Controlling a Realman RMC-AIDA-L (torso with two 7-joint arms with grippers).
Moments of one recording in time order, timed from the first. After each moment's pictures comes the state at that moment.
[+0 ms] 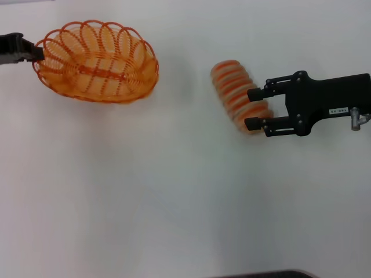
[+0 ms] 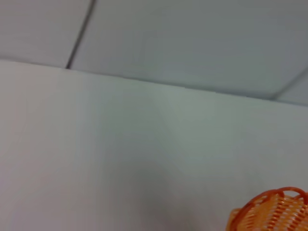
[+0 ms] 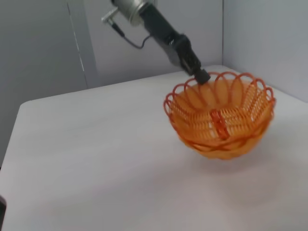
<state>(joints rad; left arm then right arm) -0.72 -2.06 0.53 0.98 2.58 1.44 -2.48 0.58 2.03 -0.57 -0.64 -2.24 -1.68 1.19</state>
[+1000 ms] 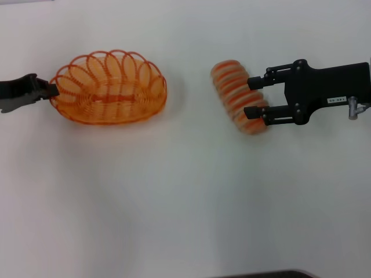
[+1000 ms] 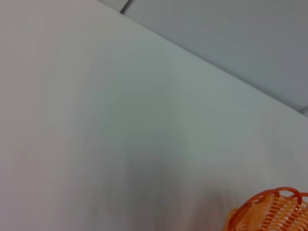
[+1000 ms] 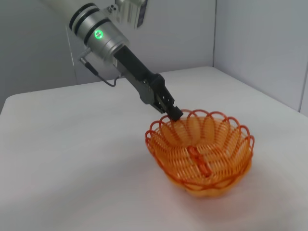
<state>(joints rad) -0.57 -2.16 0.55 0.94 2.48 1.30 -2.49 0.60 2.03 -0.57 -0.65 -2.23 -1.65 1.17</state>
